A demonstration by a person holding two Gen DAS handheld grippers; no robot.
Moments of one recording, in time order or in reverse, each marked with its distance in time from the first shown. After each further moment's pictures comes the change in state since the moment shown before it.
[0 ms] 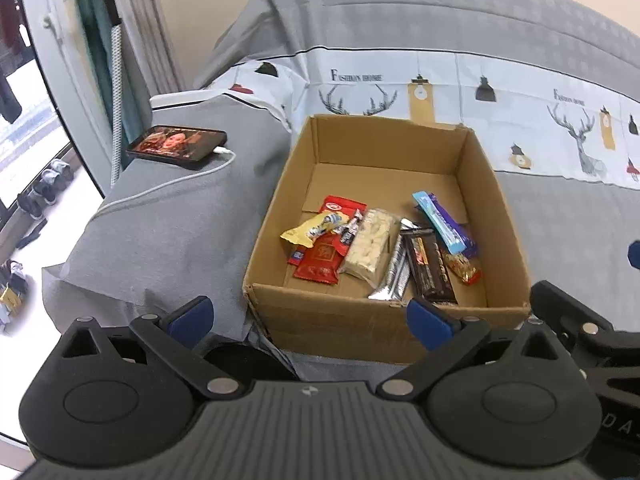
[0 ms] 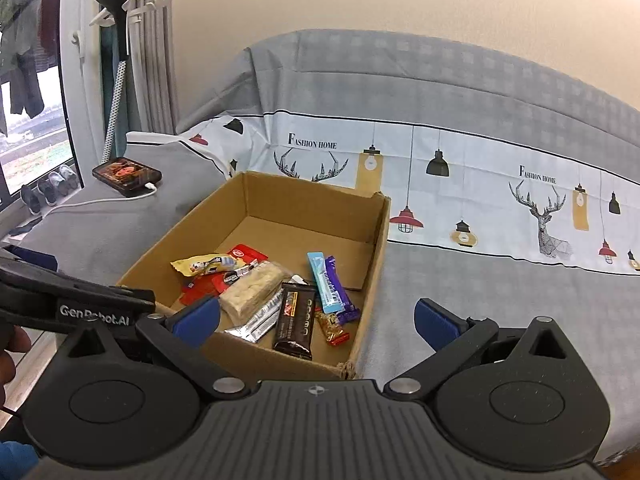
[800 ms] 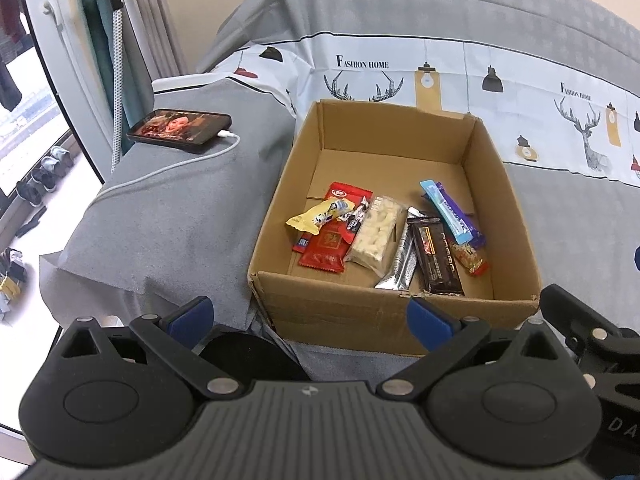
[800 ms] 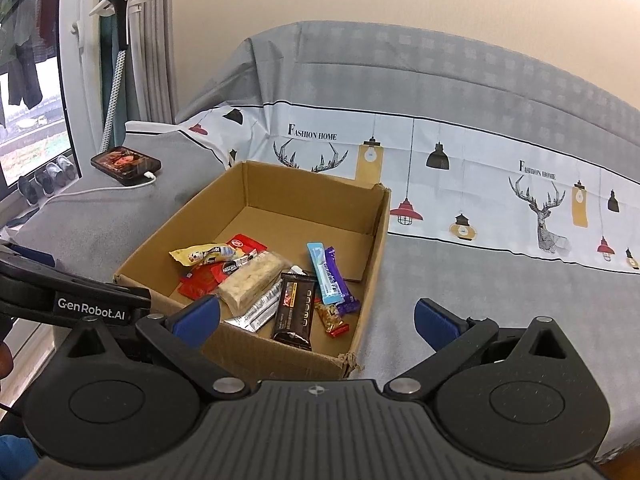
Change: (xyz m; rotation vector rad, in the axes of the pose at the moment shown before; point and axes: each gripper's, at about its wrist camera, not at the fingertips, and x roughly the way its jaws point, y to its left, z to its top) left arm 0.009 0.007 -0.002 -0.022 0.041 -0.002; right arm 0.007 0.004 0.000 -0.011 0.030 -0.007
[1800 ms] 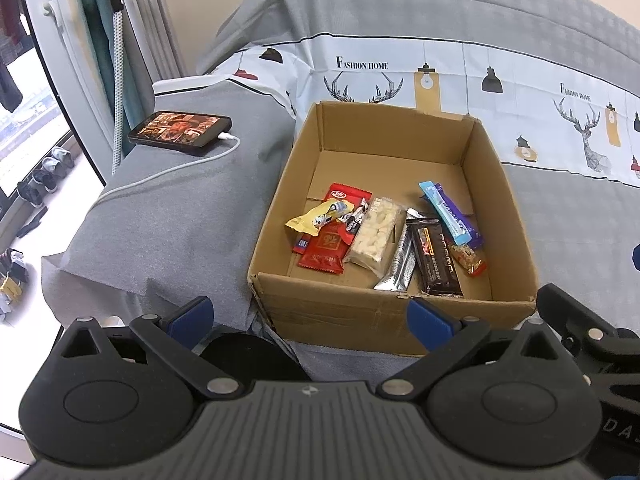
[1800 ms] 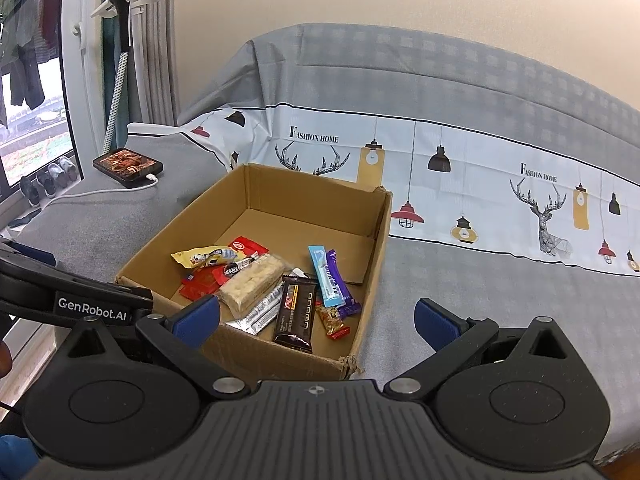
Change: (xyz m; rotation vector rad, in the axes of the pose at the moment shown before) left arm -0.005 -0.002 0.000 -0.002 0.001 0.005; right arm -0.003 0.000 0.001 0.001 -0.005 0.003
